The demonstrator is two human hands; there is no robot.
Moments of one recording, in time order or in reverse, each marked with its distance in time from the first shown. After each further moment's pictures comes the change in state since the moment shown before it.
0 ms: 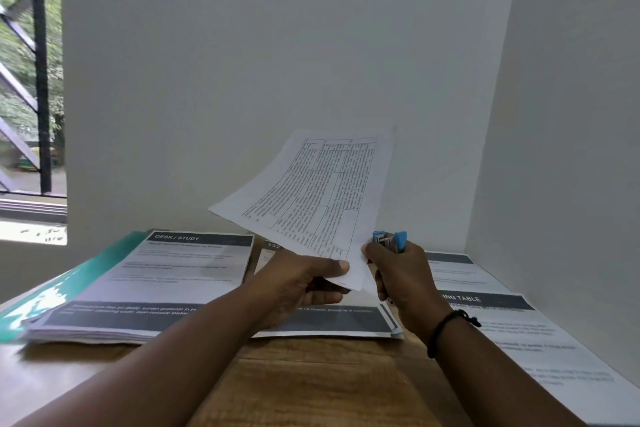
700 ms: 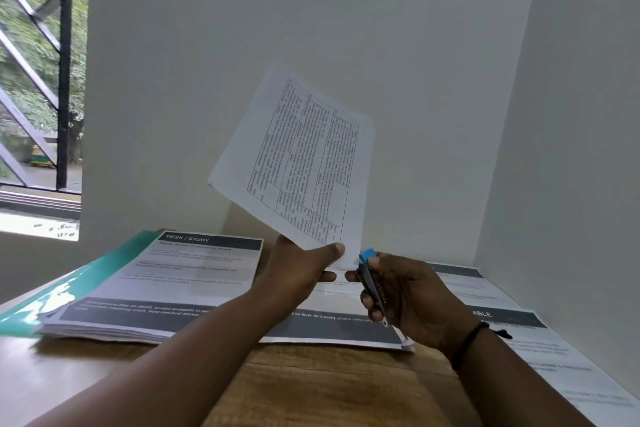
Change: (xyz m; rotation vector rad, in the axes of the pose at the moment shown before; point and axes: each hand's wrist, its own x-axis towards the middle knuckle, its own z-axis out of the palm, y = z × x) left_hand 0.005 0.005 -0.008 0.171 0.192 0.326; right_hand -0.002 -0.004 -0.008 0.319 -0.582 0.255
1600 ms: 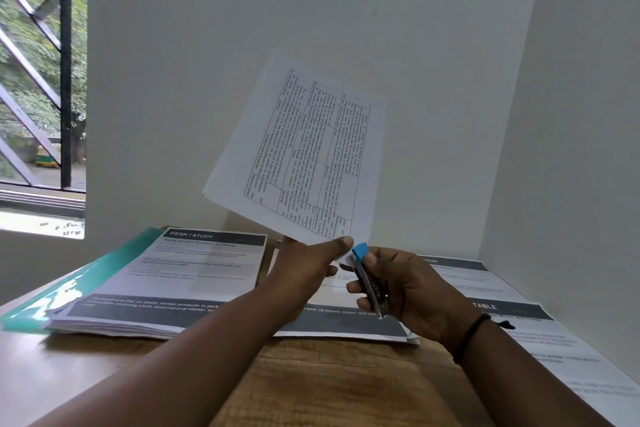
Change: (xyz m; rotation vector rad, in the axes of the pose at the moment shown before) left_hand -0.004 -0.001 0.005 -0.001 0.010 -0.033; right_hand -0.002 0.002 0.008 -0.072 0.037 -0.036
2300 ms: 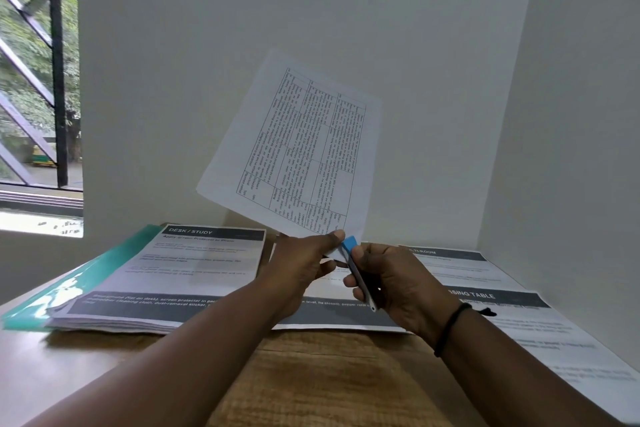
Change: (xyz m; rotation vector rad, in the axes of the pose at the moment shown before) left_hand 0.011 -0.016 -0.004 -0.181 0.035 -0.140; right_hand 0.011 0.008 0.016 -0.006 0.236 0.041
